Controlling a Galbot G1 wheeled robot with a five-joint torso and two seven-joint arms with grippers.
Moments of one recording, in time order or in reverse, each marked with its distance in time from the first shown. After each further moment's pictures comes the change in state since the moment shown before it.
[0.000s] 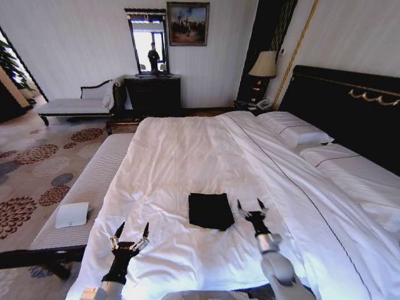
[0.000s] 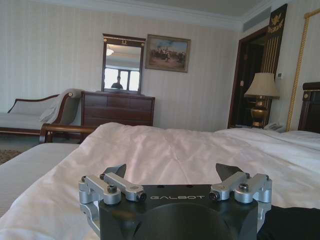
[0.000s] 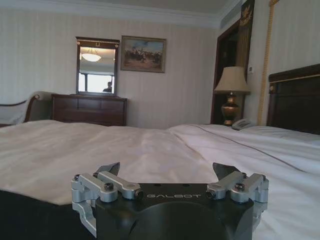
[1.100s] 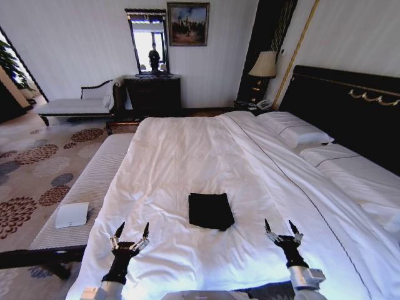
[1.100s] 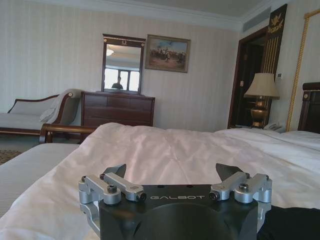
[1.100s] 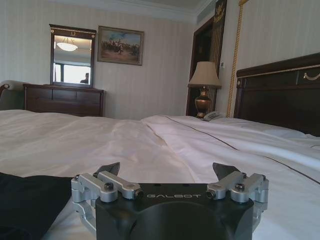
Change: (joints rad) left arm 0.000 0.000 0.000 0.000 0.000 0.000 0.000; right arm -0.168 0.009 0.144 -0.004 0.083 0.104 -0.044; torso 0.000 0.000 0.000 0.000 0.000
